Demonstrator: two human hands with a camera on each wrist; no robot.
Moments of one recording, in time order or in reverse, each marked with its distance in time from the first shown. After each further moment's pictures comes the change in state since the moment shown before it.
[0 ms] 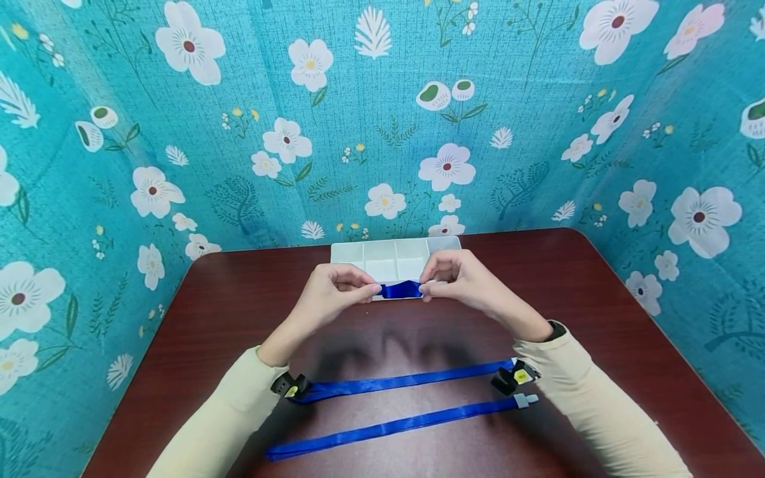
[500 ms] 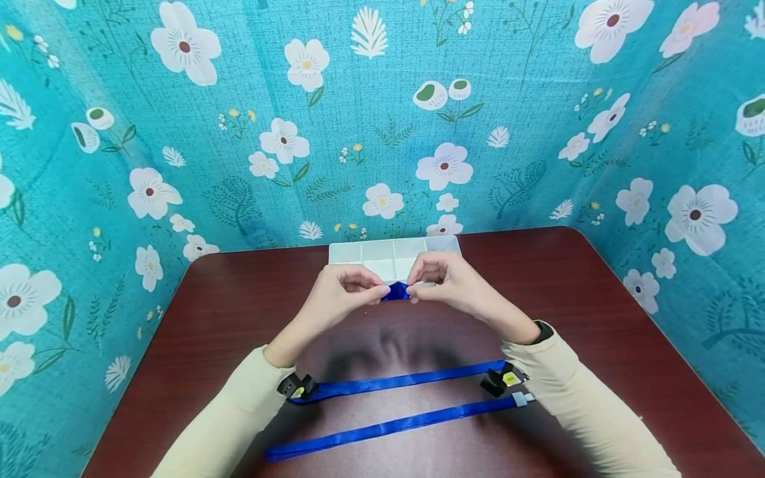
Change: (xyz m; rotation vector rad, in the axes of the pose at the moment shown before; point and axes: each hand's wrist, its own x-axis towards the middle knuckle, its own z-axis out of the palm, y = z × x) left_hand 0.003 0.005 0.013 -0.052 -0.036 0.048; right_hand 0.004 -0.006 0.015 0.024 -0.019 -0.039
